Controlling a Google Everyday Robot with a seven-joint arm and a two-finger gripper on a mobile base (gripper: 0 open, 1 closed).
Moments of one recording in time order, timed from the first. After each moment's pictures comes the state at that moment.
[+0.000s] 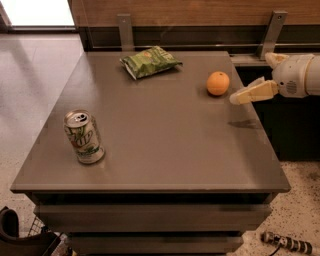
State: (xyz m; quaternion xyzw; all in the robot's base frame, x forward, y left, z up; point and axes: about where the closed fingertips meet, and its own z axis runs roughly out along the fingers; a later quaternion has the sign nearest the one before) arm 0.636 -0.245 0.901 -0.39 0.75 0.14 0.52
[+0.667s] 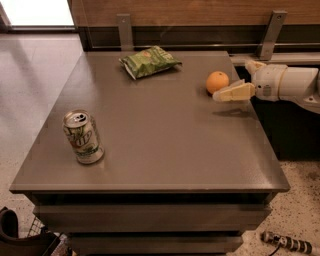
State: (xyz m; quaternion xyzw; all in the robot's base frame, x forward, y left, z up) arm 0.678 -0.218 0.870 -0.36 0.72 0.21 0.55
